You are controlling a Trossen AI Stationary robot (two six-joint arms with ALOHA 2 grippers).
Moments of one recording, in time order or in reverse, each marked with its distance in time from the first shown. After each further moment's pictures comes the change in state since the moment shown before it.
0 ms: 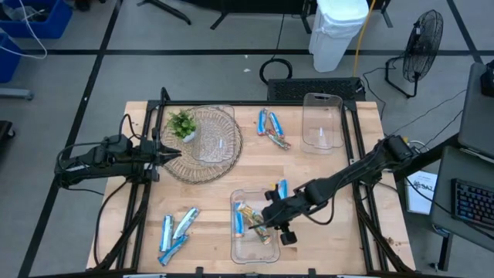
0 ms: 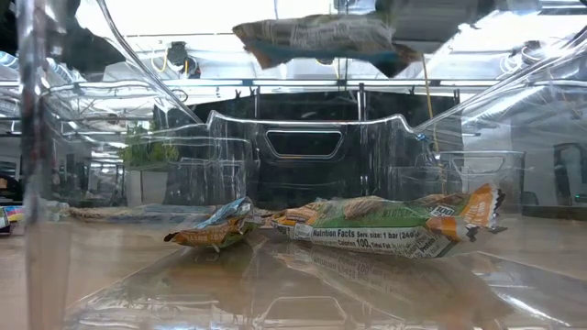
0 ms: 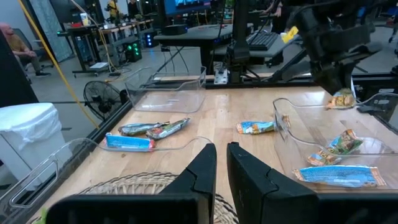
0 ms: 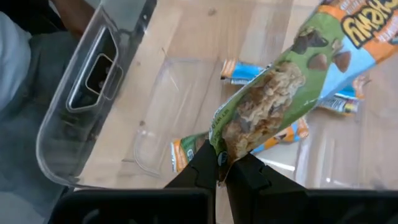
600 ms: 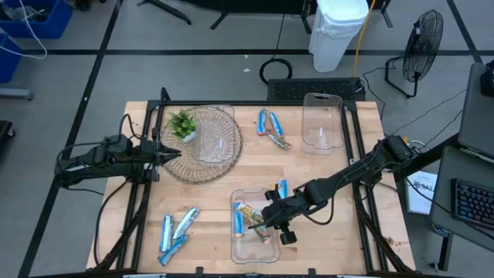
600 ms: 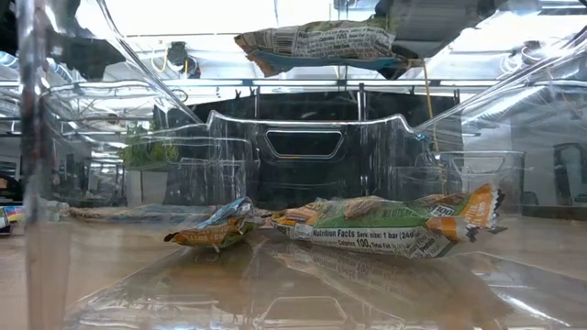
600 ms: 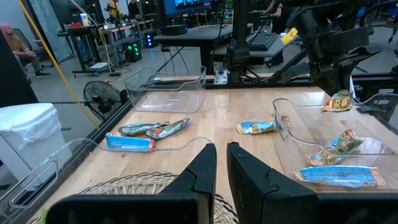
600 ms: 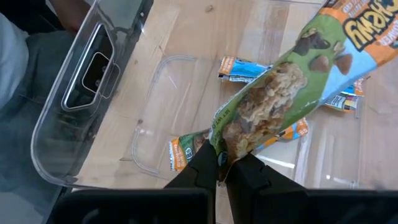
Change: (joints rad) left arm 0.000 0.000 0.000 0.000 0.000 0.000; right arm 0.000 0.001 0.000 -0.005 0.003 0.005
